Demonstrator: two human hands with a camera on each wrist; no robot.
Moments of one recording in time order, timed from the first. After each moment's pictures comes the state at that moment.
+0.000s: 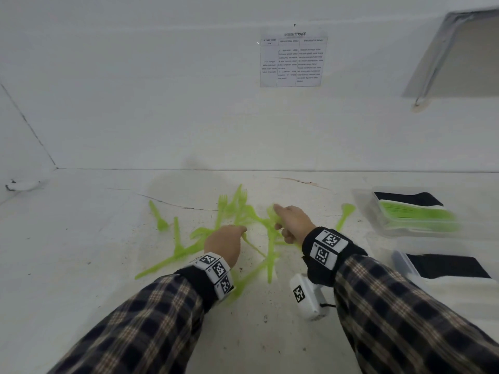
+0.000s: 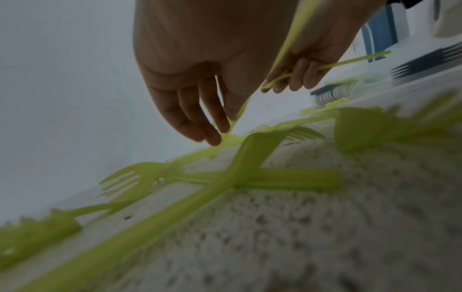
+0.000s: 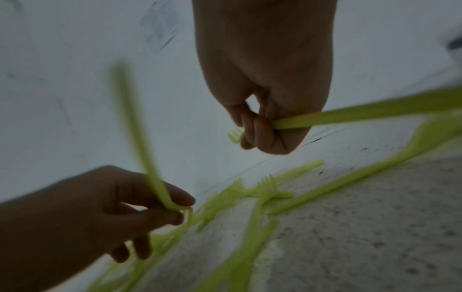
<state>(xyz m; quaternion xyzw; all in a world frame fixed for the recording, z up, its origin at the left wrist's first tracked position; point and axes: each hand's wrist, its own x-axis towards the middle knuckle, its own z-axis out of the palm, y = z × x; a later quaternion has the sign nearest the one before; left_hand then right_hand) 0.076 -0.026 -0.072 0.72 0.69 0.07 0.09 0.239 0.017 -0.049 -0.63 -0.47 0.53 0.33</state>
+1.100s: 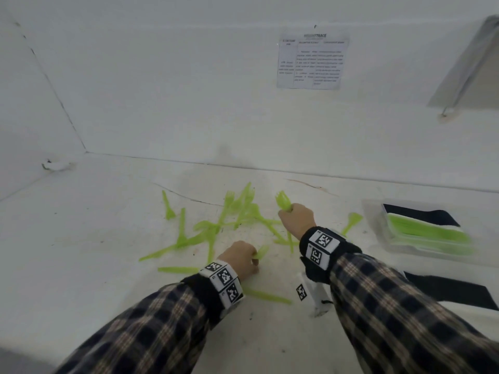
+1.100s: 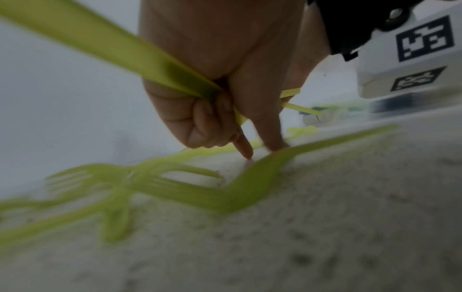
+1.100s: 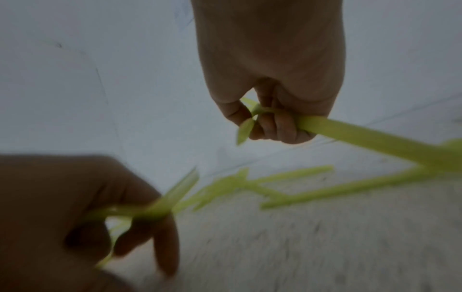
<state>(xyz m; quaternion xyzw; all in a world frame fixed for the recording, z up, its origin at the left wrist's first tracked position) 0.117 -0.051 -0.065 0.68 0.70 -0.02 0.22 0.252 0.026 -0.033 -0.65 -0.65 0.33 0.22</state>
